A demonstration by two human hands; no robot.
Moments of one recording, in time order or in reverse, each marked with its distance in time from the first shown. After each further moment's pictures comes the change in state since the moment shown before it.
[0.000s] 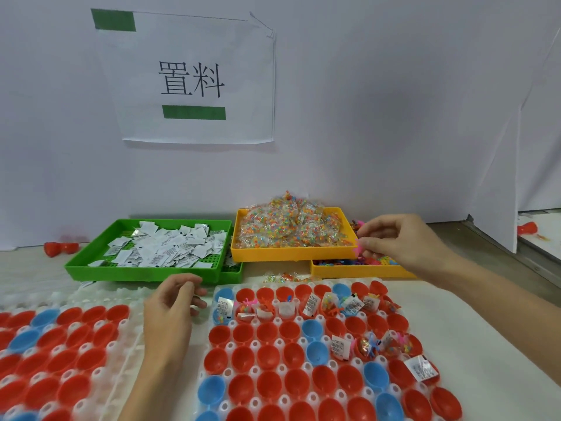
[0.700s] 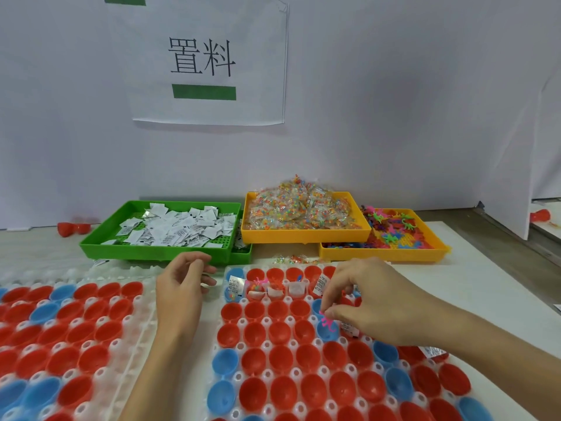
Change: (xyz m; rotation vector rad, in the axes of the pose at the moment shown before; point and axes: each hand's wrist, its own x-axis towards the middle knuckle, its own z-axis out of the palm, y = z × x) left_hand -0.004 0.015 0.000 0.047 0.017 -0.008; right_hand -0.076 -0.029 0.068 -0.501 -0.366 -0.204
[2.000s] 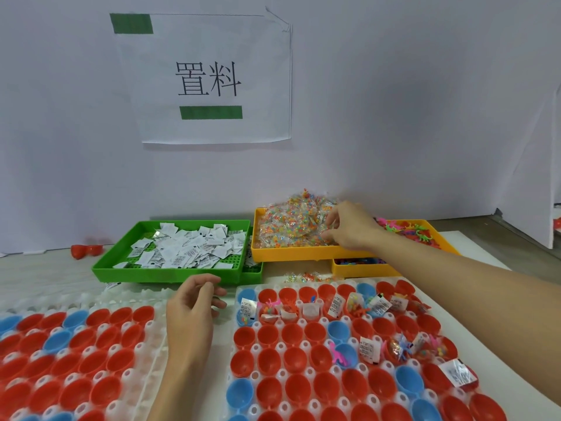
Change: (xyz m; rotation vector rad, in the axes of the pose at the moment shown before) left_hand 0.001 -0.001 -0.001 0.006 0.005 -0.014; right_hand 0.153 0.052 -0.018 -0.093 0.264 0.284
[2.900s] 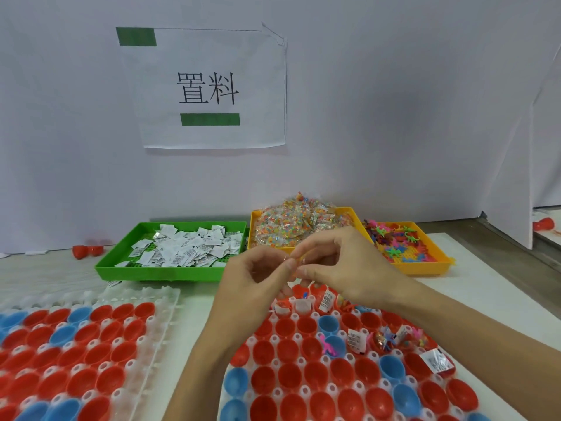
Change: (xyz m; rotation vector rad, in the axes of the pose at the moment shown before) left_hand -0.036 0.088 0.047 -0.004 -0.508 0.153; right_hand -0.126 -0.047 -0.036 0.625 -0.164 -0.277
